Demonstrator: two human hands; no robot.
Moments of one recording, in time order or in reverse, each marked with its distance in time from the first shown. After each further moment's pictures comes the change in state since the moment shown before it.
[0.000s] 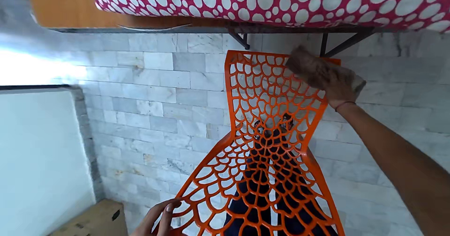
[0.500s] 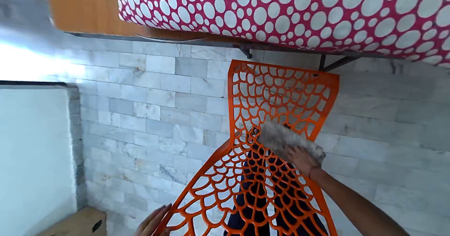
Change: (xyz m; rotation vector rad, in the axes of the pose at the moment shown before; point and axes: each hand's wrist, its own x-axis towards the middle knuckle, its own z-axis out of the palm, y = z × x) left_hand -0.001 0.005 -0.017 -0.026 -0.285 -0.298; right_hand -0.124 -0.077 0.129 -0.038 -0.701 -0.428
